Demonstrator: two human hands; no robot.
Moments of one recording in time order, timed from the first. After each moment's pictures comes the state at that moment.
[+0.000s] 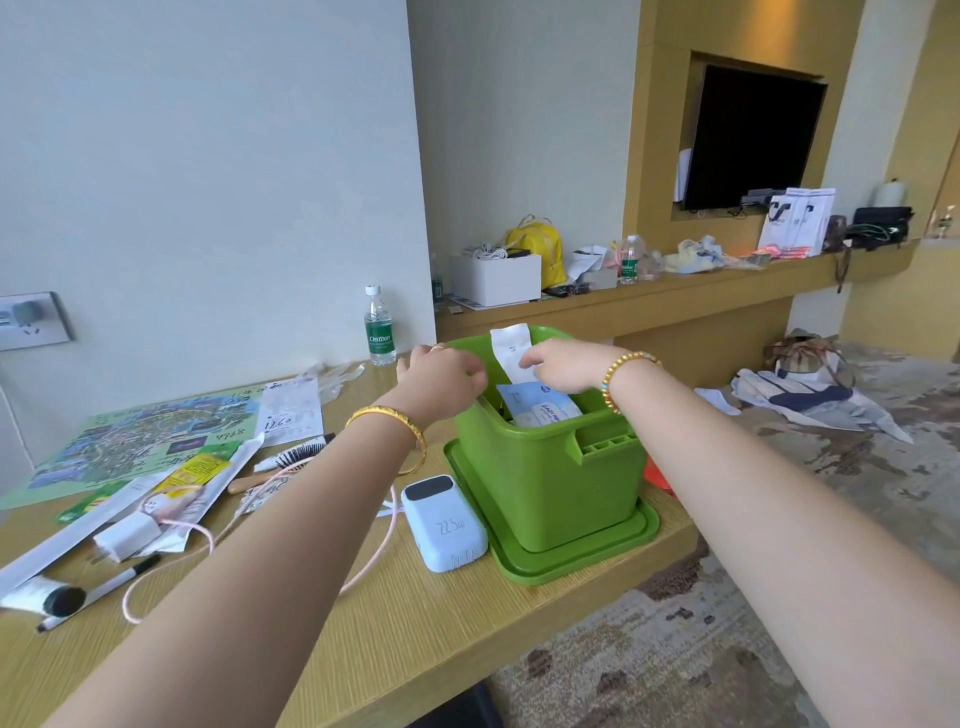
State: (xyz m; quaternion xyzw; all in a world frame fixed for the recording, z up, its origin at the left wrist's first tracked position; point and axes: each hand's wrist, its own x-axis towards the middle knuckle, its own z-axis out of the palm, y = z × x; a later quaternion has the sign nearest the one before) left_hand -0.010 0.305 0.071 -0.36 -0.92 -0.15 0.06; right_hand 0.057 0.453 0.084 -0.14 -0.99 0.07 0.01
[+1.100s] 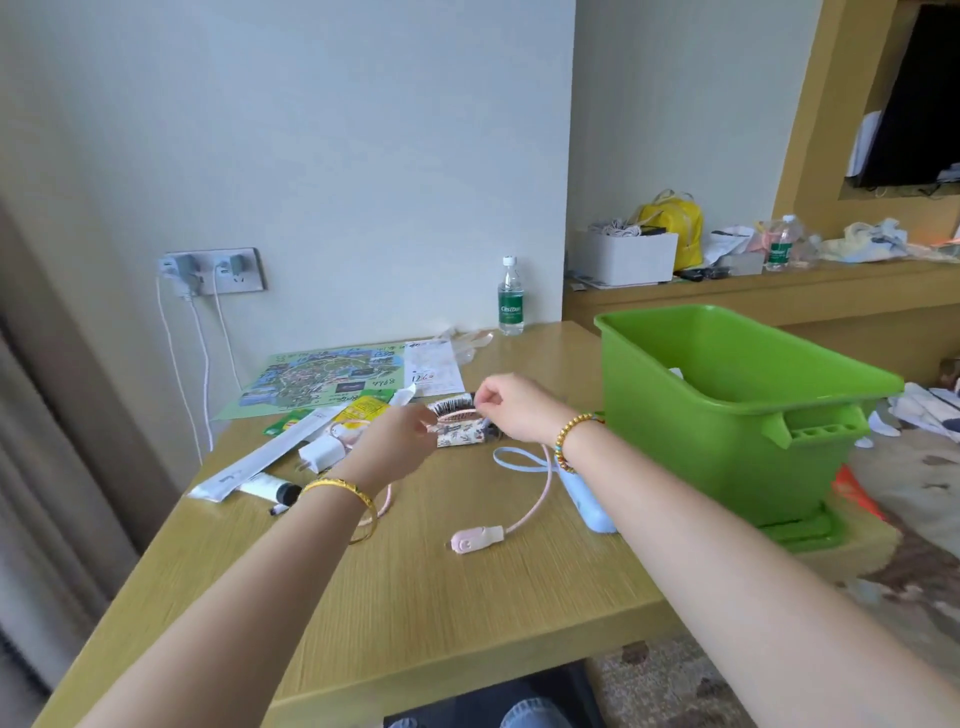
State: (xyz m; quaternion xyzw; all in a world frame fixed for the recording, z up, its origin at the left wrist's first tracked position) left_hand -0.062 0.097 -0.012 -0.20 -0.94 -0.27 0.03; right_hand -0.031 0.263 0.008 0.01 -0.96 0.28 0.09
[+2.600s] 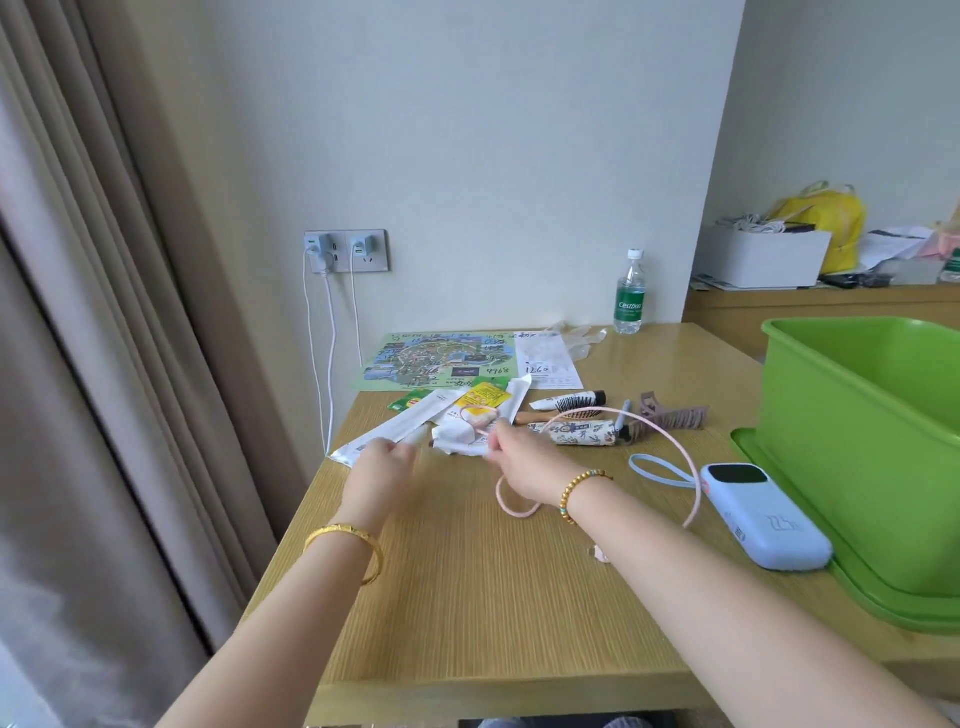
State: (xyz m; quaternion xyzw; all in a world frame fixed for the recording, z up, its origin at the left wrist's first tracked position) left_hand -0.094 -0.045 -0.066 0.08 -0.88 -0.47 0.04; right_hand -0.084 0.139 -0.057 0.13 -0.98 0.17 0.06
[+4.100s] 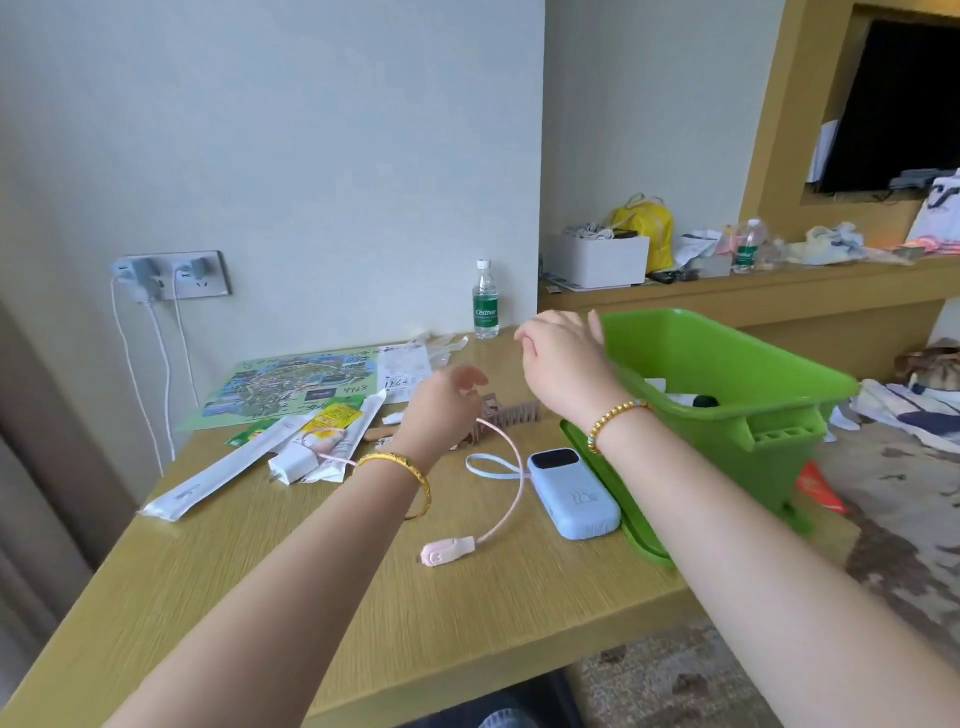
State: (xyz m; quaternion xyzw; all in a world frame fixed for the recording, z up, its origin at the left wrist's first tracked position) left_hand -0.057 0.176 0.012 -0.25 -0.88 -0.40 0.08; right_hand -0.002 0.311 0.044 -0.07 -0.93 0.10 0.33
